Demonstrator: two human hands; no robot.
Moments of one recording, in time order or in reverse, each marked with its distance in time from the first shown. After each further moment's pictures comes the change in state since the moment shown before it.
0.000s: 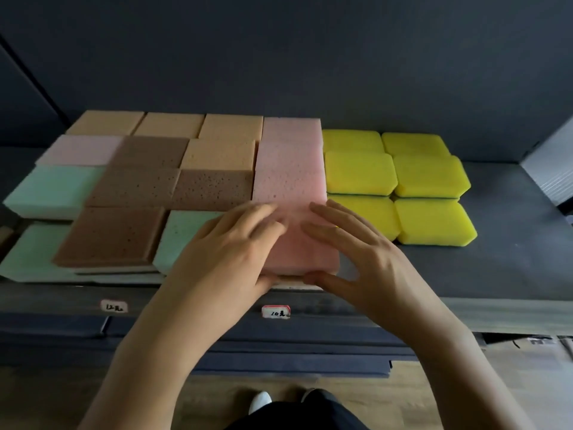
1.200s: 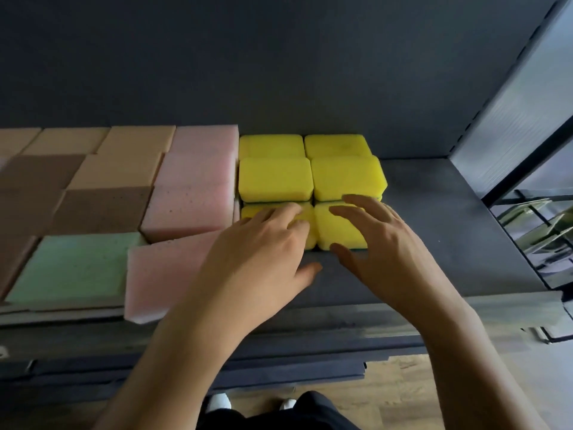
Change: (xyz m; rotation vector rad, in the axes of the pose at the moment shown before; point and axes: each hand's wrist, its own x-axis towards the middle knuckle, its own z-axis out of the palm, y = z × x) left_hand 0.091 0.123 0.009 -0.063 -0.134 0.075; right_hand -0.044 0.106 -0.066 -0.185 0.093 0.264
